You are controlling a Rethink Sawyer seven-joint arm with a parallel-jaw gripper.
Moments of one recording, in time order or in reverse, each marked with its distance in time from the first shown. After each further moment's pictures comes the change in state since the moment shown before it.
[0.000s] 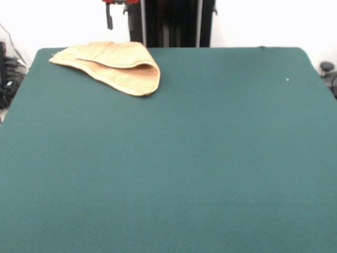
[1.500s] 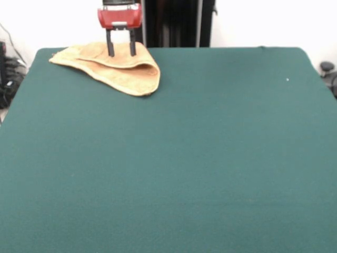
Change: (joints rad) arm -0.017 0.050 0.146 -0.099 0.066 0.006 0.000
